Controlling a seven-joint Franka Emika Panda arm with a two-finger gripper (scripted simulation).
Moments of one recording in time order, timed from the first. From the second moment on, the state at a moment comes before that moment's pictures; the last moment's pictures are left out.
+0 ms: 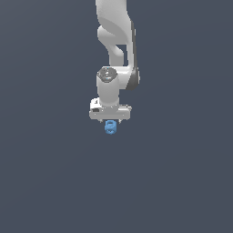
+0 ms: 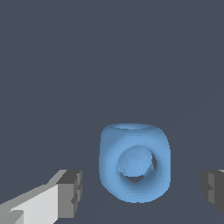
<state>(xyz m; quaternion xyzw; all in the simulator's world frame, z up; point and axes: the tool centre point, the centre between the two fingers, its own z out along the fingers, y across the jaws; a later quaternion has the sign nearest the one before) -0.074 -0.032 0.090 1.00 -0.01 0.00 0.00</state>
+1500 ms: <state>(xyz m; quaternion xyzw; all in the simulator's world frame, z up) -0.075 -0.032 0.041 1.00 -0.01 0.00 0.00</state>
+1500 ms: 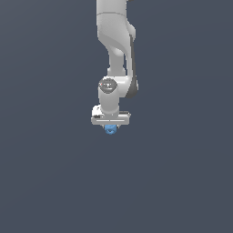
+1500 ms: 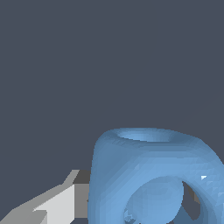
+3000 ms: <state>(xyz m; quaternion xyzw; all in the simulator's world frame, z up) -0.046 -0.058 0.262 1.00 -0.01 0.00 0.00</state>
